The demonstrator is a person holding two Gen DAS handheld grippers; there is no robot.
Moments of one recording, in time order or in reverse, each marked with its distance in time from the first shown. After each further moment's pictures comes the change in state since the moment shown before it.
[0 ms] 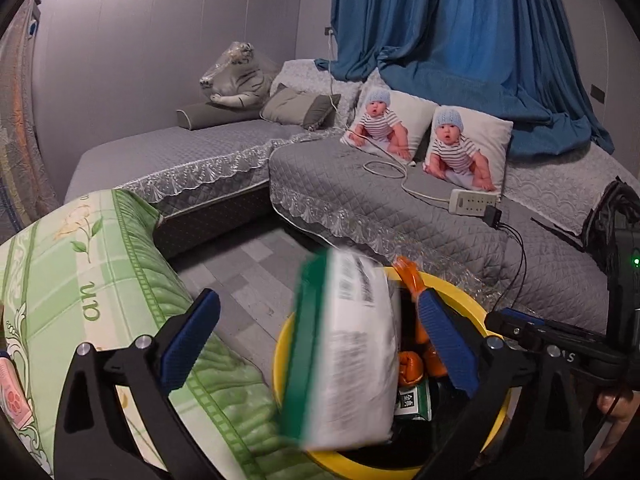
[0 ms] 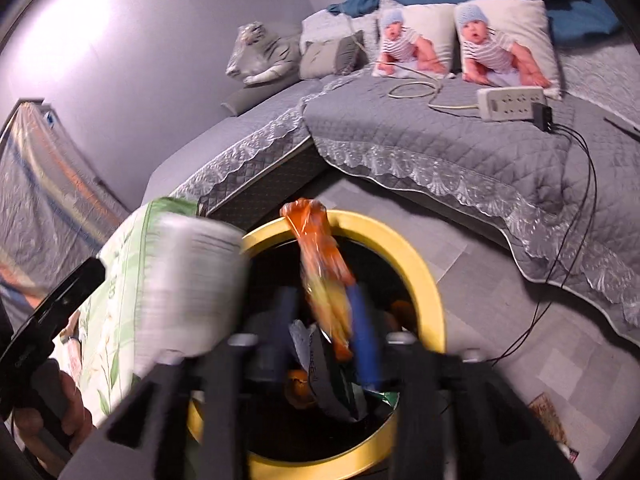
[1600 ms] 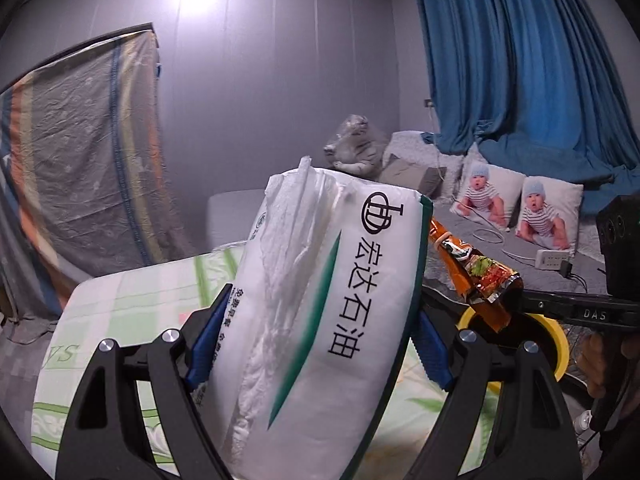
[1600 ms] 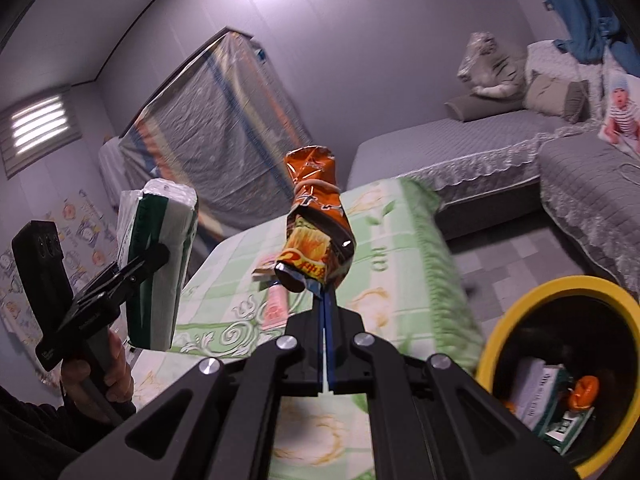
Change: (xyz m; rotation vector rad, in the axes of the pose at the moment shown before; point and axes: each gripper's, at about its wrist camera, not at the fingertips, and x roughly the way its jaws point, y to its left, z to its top) left arm -0.264 0.130 -0.011 -0.039 -0.232 0.349; right arm -0.076 0.234 -0.021 -0.417 0.034 0.615
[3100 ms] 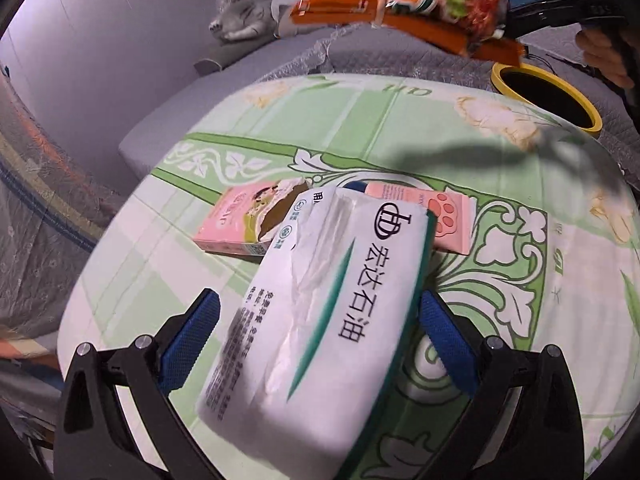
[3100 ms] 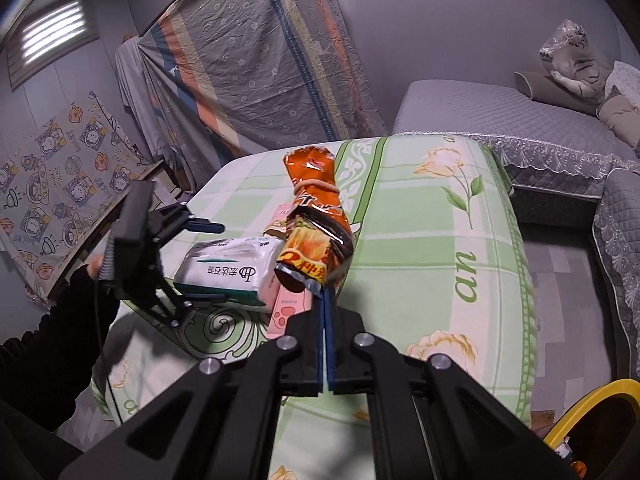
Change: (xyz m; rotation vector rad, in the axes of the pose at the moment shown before) left arm 0.167 0.205 -0.111 0.482 0.512 -0.301; right arm 0.193 0.068 0.029 -0.226 0.326 0.059
